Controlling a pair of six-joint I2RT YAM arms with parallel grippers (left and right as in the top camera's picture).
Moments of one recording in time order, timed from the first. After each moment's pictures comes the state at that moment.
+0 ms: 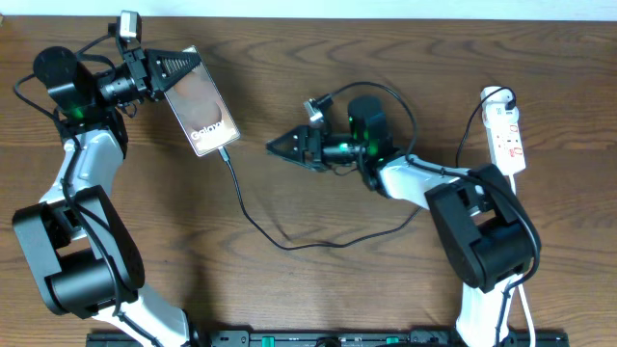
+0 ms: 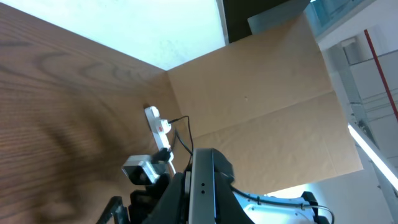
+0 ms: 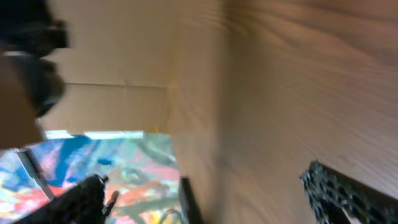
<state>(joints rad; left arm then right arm) 0.32 1.85 1.20 0.78 1.50 -1.28 0.48 2.04 1.06 0.54 -1.01 0.99</state>
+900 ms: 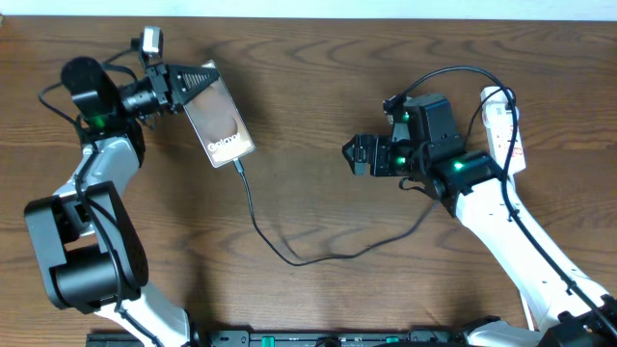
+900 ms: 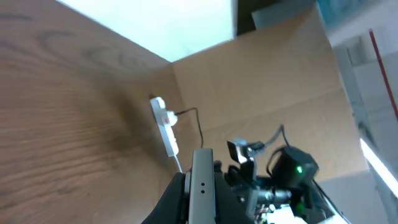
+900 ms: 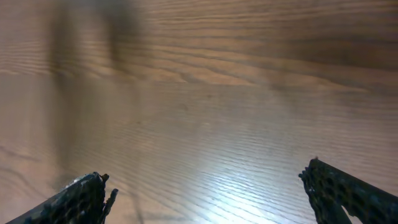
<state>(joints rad) 0.27 1.87 1.10 0.76 1.46 -1.18 0.38 1.44 1.06 -0.51 -0.26 0.42</state>
